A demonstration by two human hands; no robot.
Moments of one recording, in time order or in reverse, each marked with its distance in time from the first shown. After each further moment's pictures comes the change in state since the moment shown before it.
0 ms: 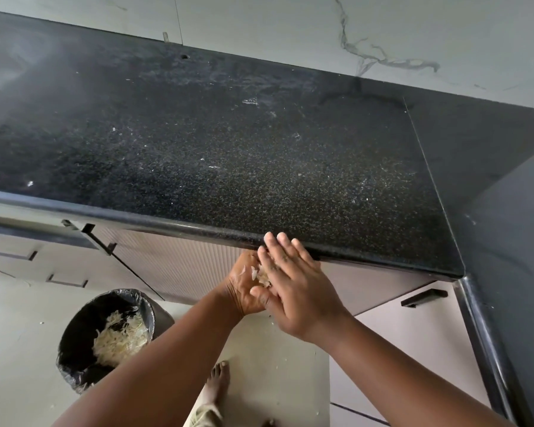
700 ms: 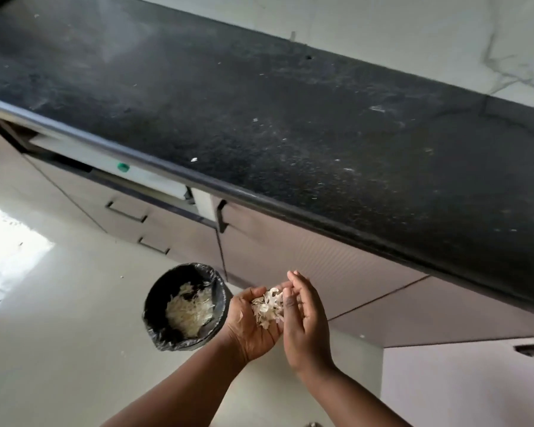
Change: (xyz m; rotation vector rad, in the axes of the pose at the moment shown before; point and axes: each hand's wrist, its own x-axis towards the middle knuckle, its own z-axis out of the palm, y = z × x) left_hand -0.116 -0.021 -0.166 -0.630 0.194 0.140; right_hand 0.040 -0.186 0.096 0.871 0.160 0.672
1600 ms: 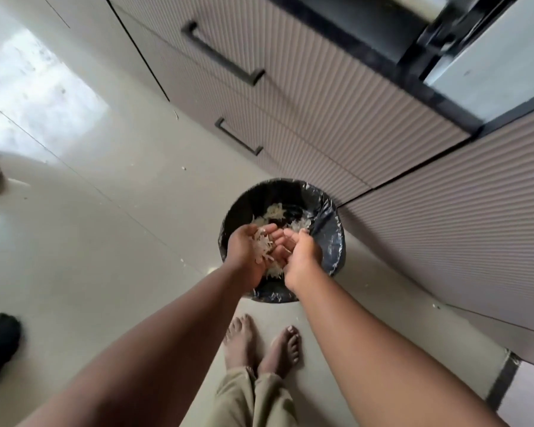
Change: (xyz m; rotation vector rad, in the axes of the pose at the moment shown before) left_hand 0.131 0.222 -0.352 -0.048 0.566 0.273; right_hand 0.054 0.202 0.419 0.381 -0.138 1.258
